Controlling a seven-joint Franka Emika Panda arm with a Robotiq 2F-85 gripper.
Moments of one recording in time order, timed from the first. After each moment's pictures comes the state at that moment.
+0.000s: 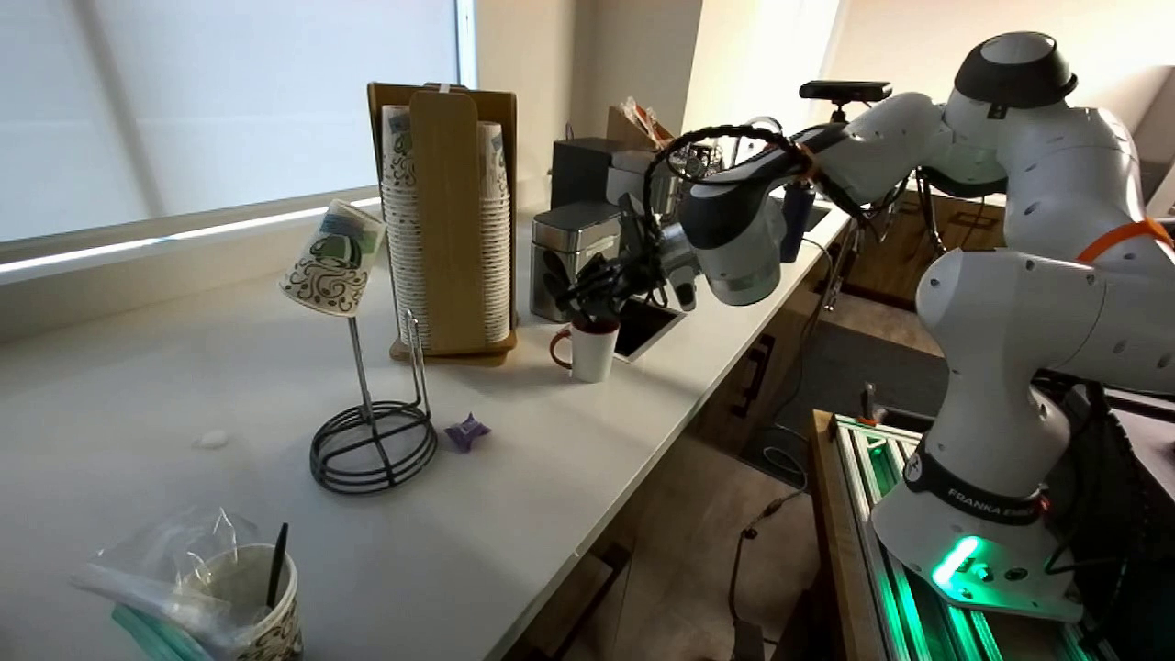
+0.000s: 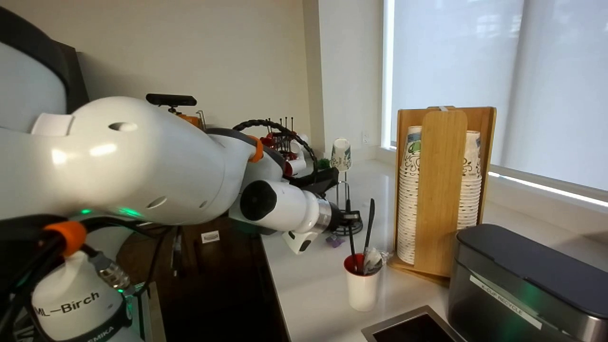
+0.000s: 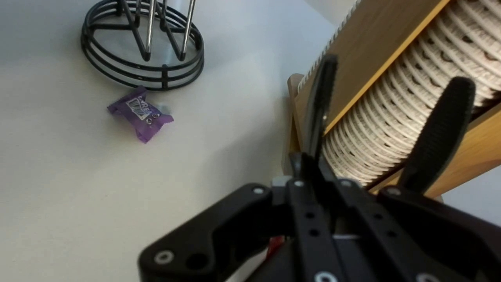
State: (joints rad) arm 1.38 -1.02 -1.71 -2.68 0.25 3.65 1.35
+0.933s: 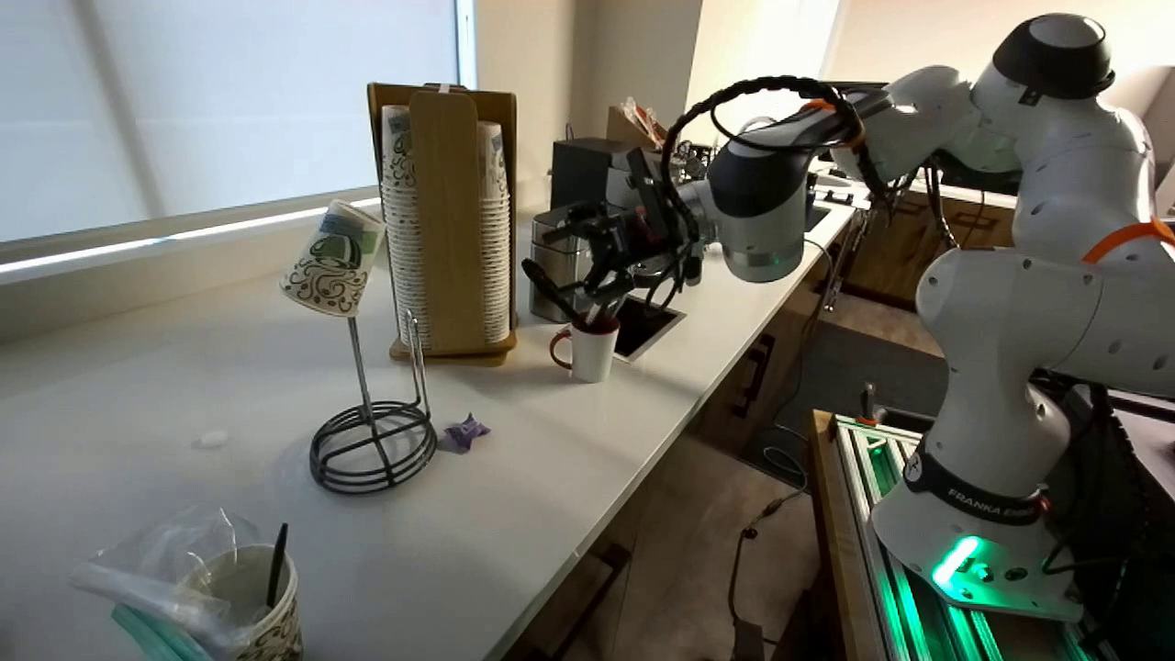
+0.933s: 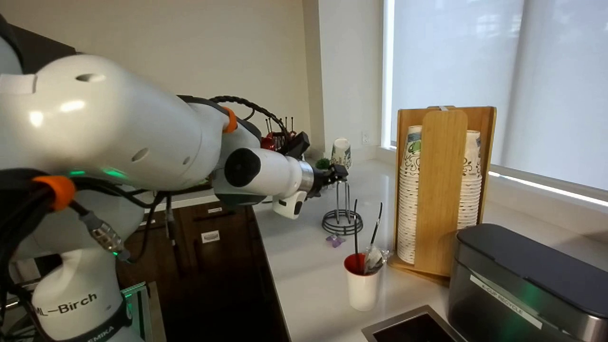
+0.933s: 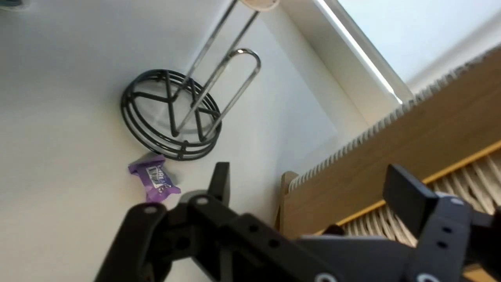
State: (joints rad) arm 1.32 -1.01 -1.48 -2.76 0.25 3.61 1.17
